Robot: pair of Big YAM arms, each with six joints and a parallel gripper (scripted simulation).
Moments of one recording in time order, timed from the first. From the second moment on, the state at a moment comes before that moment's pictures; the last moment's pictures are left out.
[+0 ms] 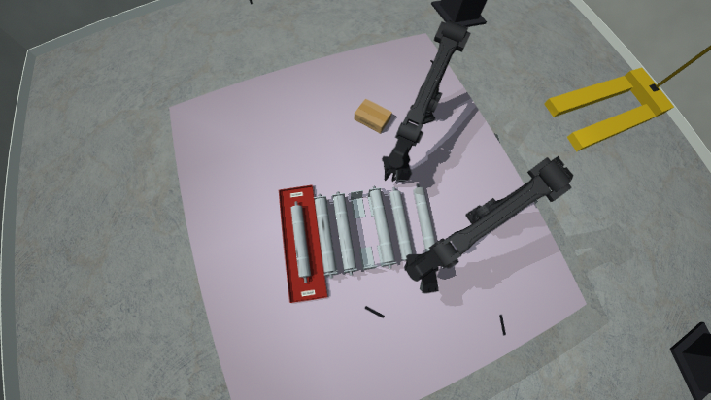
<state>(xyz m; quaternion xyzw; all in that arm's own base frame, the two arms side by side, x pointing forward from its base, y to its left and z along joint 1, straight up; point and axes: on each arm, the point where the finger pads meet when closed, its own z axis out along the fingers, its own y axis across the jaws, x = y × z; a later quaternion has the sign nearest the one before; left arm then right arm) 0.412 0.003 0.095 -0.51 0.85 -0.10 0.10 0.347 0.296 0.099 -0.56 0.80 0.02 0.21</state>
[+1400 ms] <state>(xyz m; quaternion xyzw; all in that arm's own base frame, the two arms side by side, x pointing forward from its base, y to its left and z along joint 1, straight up) 0.394 -0.001 0.026 -0.56 0.82 -0.07 0.05 0.322 0.312 0.025 -0.61 0.77 0.01 0.16</state>
